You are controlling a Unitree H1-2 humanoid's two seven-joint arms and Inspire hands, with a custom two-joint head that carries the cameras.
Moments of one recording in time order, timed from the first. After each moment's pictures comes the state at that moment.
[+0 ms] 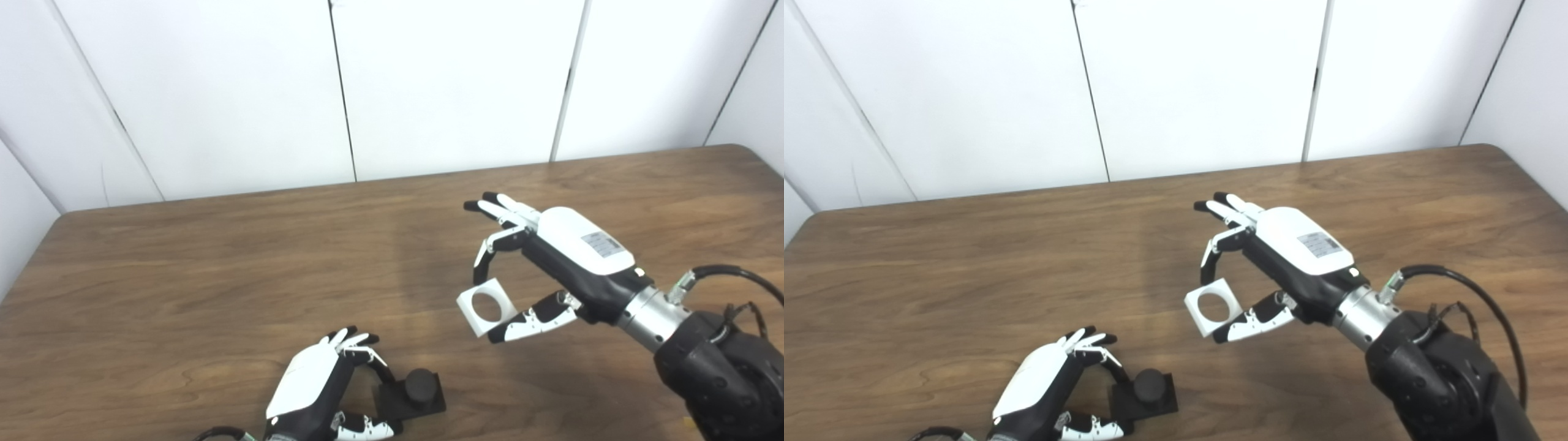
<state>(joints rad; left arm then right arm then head) 0.13 0.13 -0.37 -0.51 0.88 0.34 -0.37 -0.21 -0.46 0.20 -0.69 -0.62 0.26 0.54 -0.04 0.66</state>
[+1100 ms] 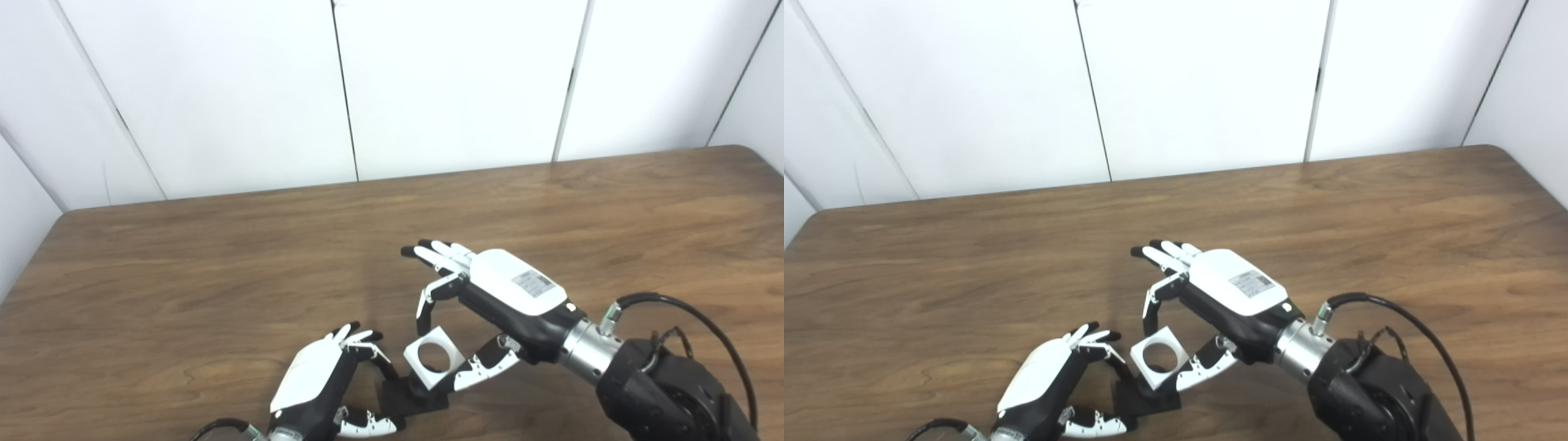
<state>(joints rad) 0.11 0.12 -0.37 -0.50 0.87 0.34 -0.39 -0.20 -0.34 0.34 -0.66 -0.70 0.22 0.62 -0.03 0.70</state>
